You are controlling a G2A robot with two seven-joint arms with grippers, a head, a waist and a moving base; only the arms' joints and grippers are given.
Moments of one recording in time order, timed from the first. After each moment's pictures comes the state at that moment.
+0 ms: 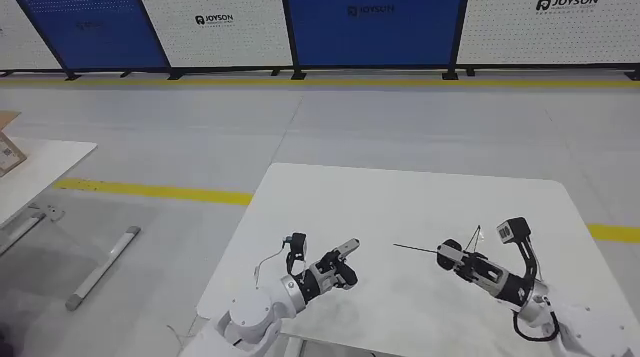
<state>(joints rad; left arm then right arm) 1.61 -1.16 -1.24 -1.75 -0.35 0.03 -0.42 -1.35 -1.02 1.26 -1.55 0.42 -0.33 0.87</state>
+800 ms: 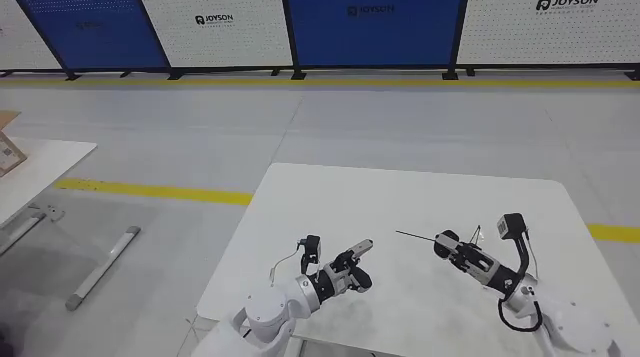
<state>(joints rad) 1.54 -1.18 -1.14 -1.70 -0.42 0.06 -0.39 -1.33 -1.04 1.21 -1.54 0.32 -0.26 0.70</state>
